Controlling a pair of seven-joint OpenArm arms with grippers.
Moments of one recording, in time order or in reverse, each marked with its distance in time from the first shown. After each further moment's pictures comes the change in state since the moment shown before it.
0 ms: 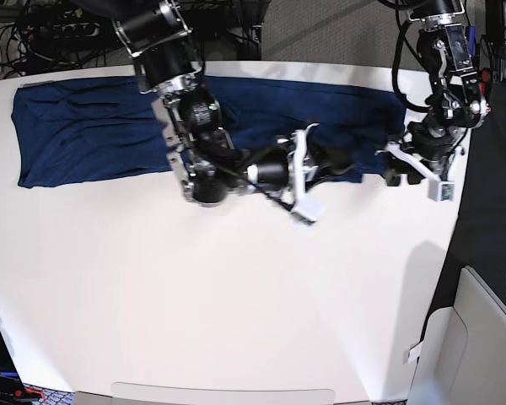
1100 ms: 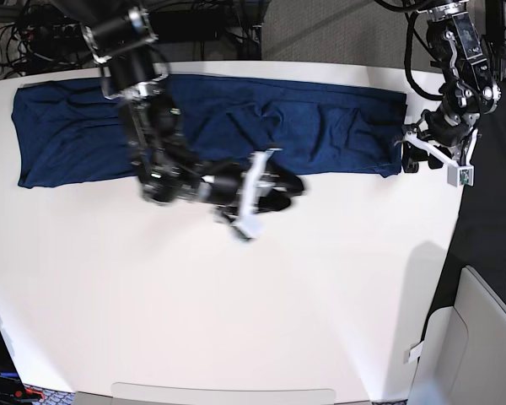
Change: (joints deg) left arm 4.1 0.0 -4.7 0.0 -0.5 -0.6 0.1; right arm -2.0 12.9 5.2 -0.3 -7.4 -0.8 16.3
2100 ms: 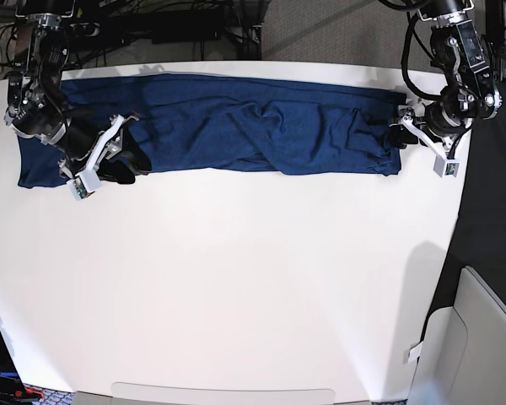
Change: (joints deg) left arm -3.0 -1.6 0.4 -6.1 0.0 -5.6 12.7; right arm -22.7 16.0 29.6 19.5 1.4 0.6 0.4
